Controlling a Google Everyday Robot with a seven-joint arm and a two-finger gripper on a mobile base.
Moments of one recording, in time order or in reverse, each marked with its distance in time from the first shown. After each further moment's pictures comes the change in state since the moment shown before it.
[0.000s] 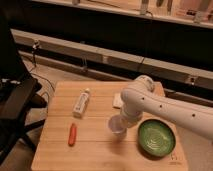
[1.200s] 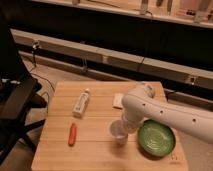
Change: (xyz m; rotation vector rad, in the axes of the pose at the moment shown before) arm -0.020 0.009 0.016 -0.021 -0.023 0.015
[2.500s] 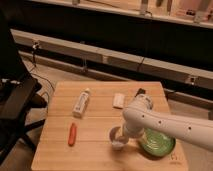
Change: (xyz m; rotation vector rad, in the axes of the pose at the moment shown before) arm -0.024 0.013 0.057 -0.014 -0.044 0.019
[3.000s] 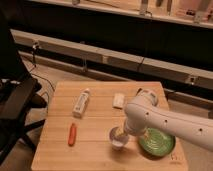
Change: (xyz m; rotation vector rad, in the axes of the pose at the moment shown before) arm -0.008 0.006 -0.017 -0.009 -0.015 0.014
